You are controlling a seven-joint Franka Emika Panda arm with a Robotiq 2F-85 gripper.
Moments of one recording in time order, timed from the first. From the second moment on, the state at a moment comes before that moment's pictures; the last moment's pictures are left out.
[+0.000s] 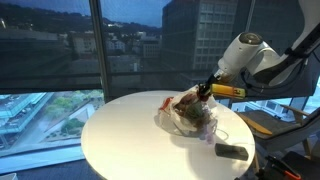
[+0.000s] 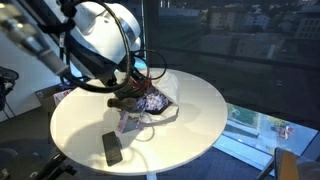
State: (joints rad) arm 0.47 -0.01 -0.61 -2.52 -1.54 3.10 1.87
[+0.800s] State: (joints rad) arm 0.38 0.35 -0.52 -2.35 -1.39 3.28 1.81
